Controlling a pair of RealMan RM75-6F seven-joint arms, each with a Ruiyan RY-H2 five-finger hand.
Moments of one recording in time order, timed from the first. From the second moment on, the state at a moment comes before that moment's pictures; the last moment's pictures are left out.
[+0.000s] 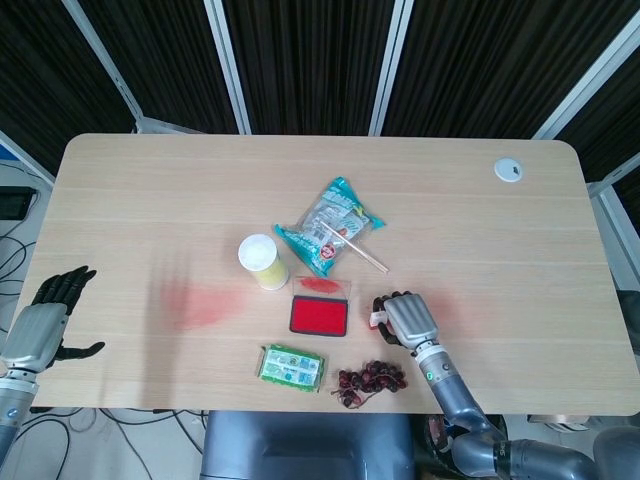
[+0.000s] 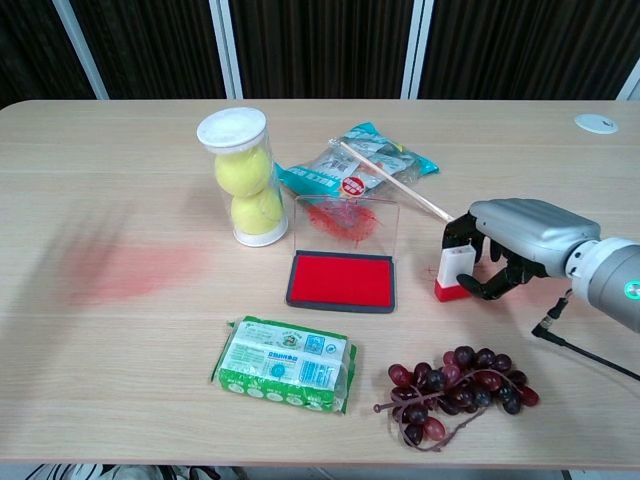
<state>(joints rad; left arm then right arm) -0.22 -1.09 -0.03 -1.69 1.39 1.26 -0.03 0.55 -1.69 0.12 -1.41 -1.19 1.03 -0.37</state>
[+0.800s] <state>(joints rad) -0.22 -1.09 -0.03 -1.69 1.39 1.26 -0.03 0.54 -1.82 0.12 -1.26 -1.36 1.17 -0.21</state>
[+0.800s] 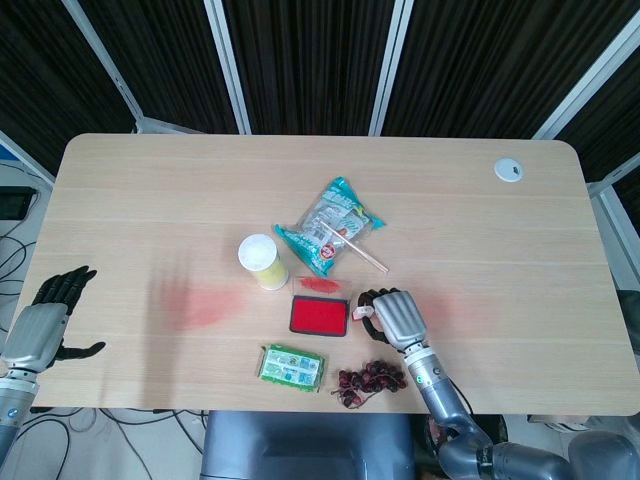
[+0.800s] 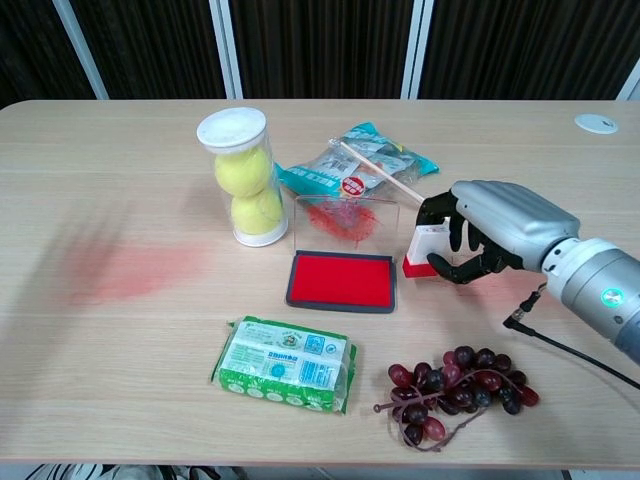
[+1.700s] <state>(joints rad) -0.23 -1.08 -0.03 -1.70 1.39 1.23 -0.07 0.60 -2.02 0.16 -1.10 -1.41 1.17 -0.23</state>
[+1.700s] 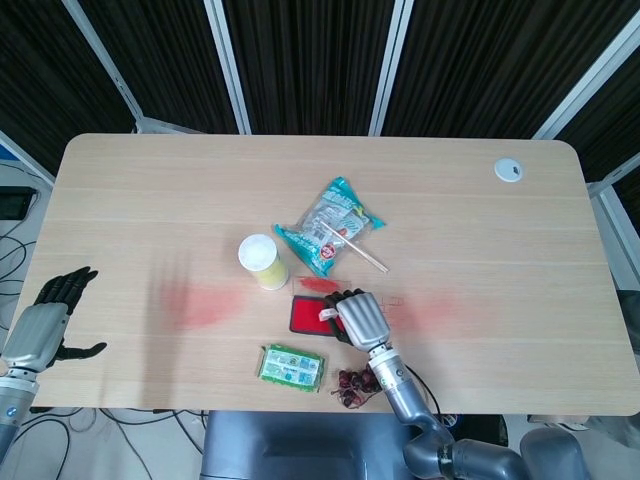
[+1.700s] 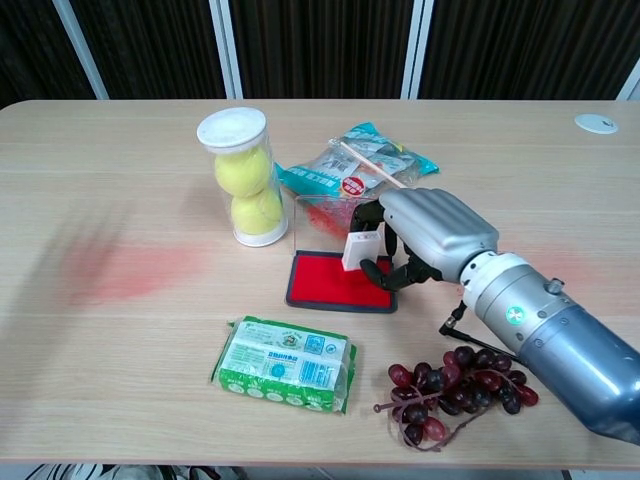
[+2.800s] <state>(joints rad) -0.23 -1.07 -0.03 -1.70 1.39 1.23 -0.08 0.61 -2.07 0.18 -1.05 -1.42 1.17 -0.20</state>
